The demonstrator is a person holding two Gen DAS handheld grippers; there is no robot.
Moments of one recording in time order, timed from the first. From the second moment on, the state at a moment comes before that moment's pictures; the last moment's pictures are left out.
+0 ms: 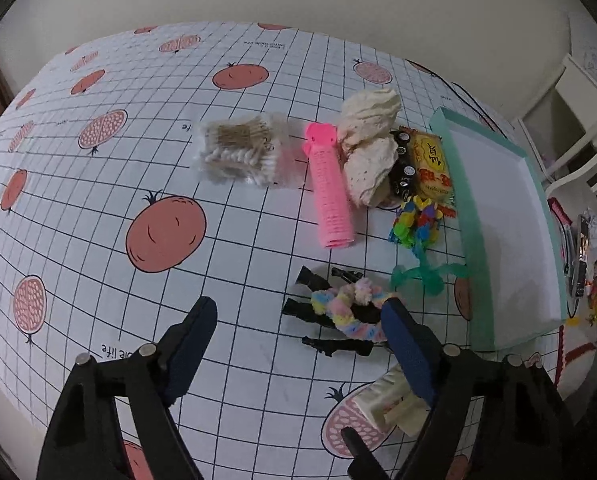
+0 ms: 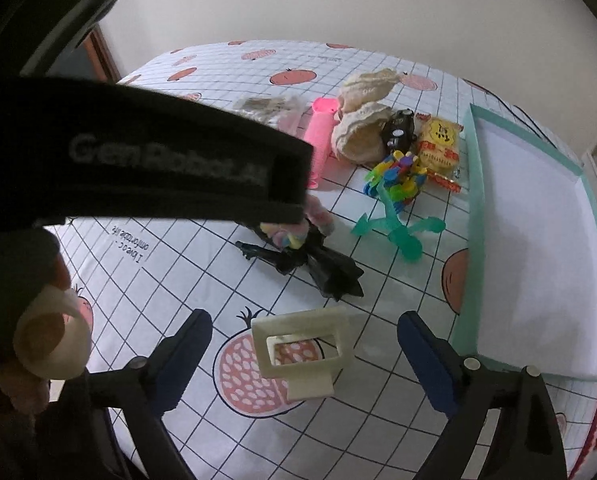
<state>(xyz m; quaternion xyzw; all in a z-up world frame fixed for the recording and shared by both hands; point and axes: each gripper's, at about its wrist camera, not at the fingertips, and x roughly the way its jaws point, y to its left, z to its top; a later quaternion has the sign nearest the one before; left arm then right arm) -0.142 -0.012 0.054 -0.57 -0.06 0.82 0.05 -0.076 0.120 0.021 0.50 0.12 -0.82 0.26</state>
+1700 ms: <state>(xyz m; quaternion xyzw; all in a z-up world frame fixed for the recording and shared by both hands) -0.141 0.005 0.042 -0.60 -0.12 0.79 0.08 -0.106 0.139 0.000 0.55 0.10 -0.80 0.23</state>
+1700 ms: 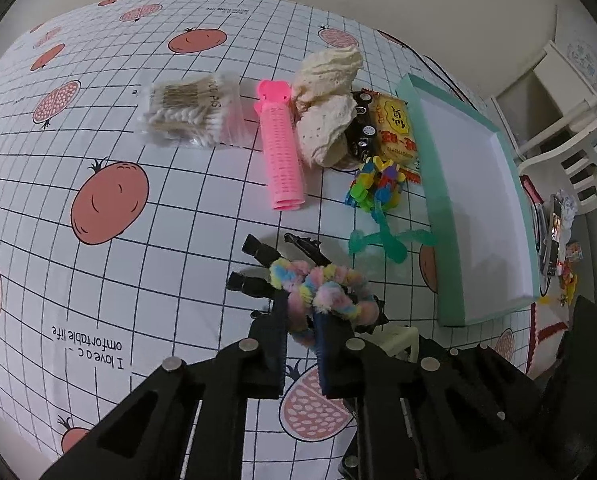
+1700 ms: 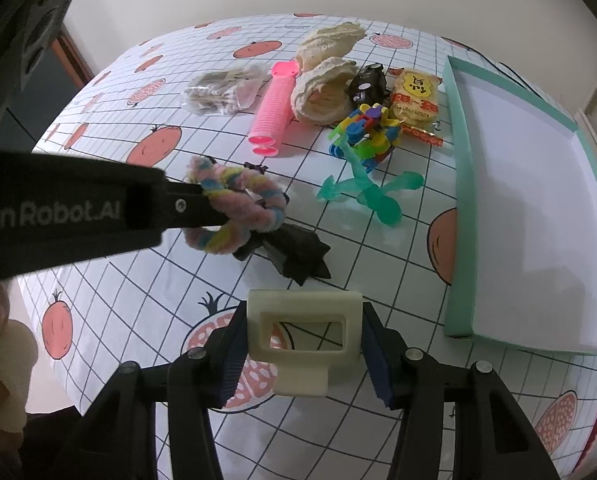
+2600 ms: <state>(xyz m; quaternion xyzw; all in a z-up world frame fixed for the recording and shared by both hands) -0.125 -0.001 0.131 -0.47 -0.12 0.87 0.05 -0.118 0.176 0.083 0.46 0.03 -0.86 0.20</state>
